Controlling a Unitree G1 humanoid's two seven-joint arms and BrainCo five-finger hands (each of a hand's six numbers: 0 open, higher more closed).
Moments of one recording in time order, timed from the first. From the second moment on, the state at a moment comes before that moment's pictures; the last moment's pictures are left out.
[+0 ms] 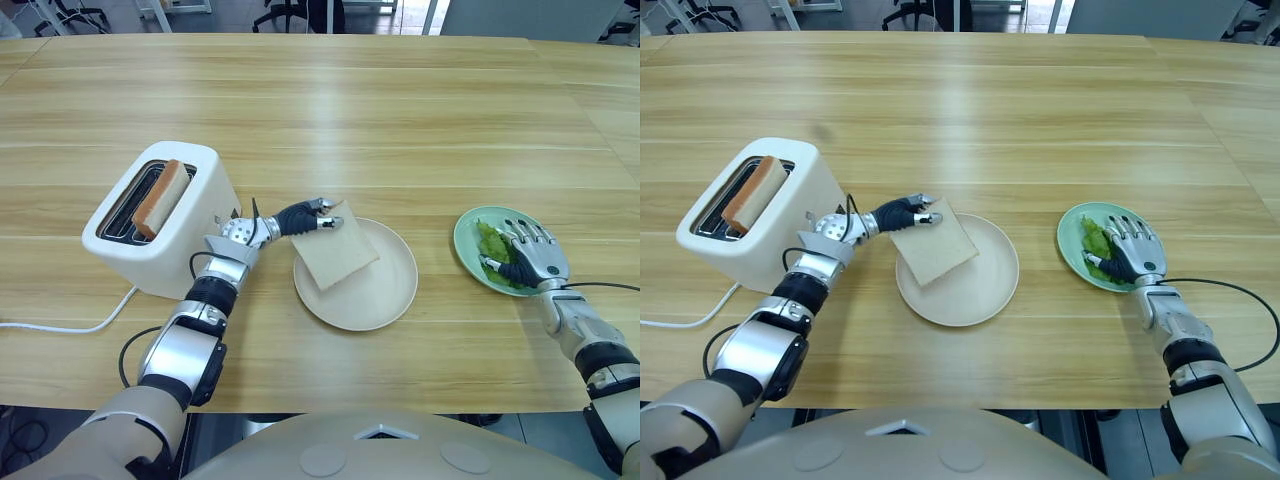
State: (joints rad) left arm -0.58 0.24 -0.25 0.90 0.04 -0.47 -0.72; right arm -0.26 -0.72 0.32 0.93 -0.91 -0.23 -0.57
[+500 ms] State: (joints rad) left arm -0.58 0.23 -0.26 0.96 0.16 -0.61 -0.61; right arm -0.20 -0.76 0.33 0.79 -0.89 -0.23 -0.67
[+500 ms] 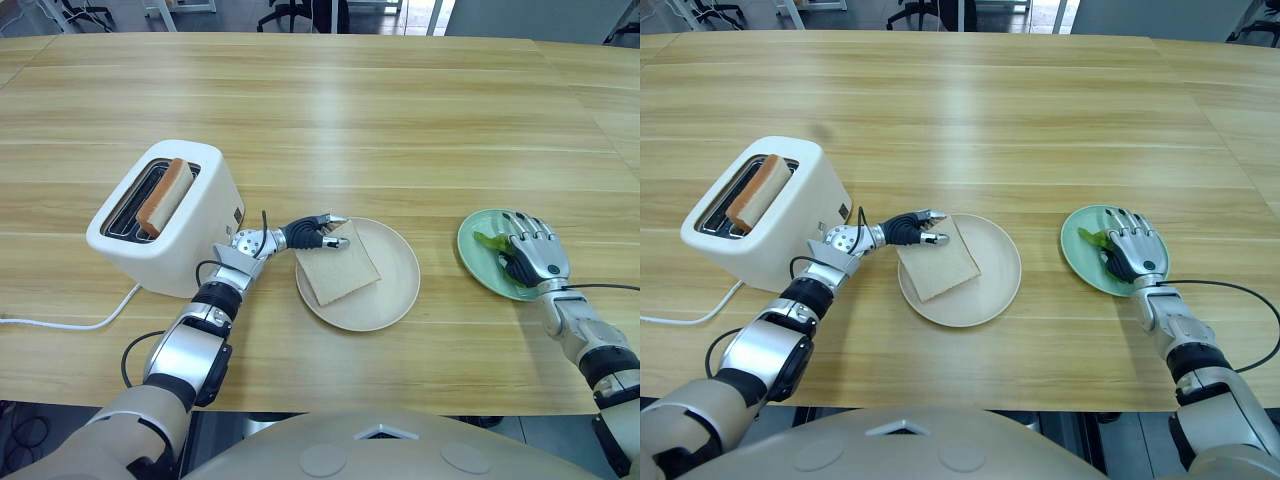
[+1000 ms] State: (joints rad) left arm -0.52 0.23 -0.33 0.71 0.33 -0.71 -0.38; right arm -0.13 -0.77 0.26 0.55 -0.85 -0.25 -0.74
